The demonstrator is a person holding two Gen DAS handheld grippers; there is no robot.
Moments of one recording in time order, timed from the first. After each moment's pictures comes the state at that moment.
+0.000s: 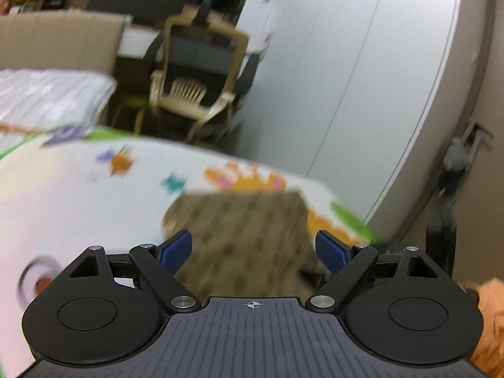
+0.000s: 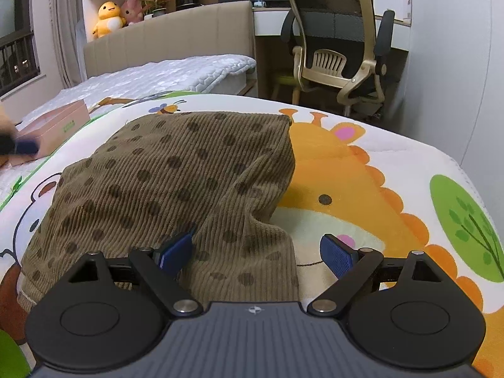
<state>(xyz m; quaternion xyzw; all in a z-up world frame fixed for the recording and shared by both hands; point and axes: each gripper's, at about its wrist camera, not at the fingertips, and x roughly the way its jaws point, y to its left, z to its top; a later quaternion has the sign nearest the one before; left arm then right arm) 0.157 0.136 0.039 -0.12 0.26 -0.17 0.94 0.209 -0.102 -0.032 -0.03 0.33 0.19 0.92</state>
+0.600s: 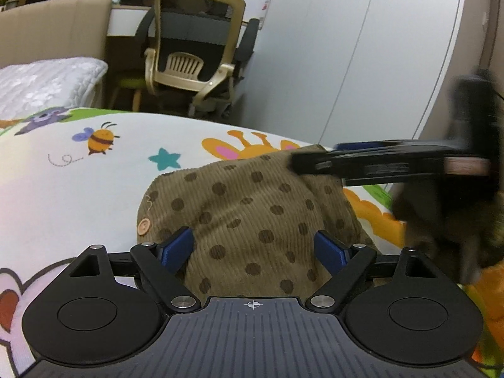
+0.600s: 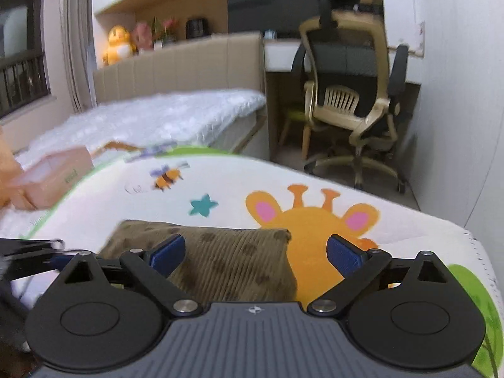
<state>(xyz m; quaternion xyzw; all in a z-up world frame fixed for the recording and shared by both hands) 0.204 0.112 -0.007 -0.08 0.31 -0.17 0.93 0.295 -0.079 0.011 -0.05 0.30 0.21 0.93</state>
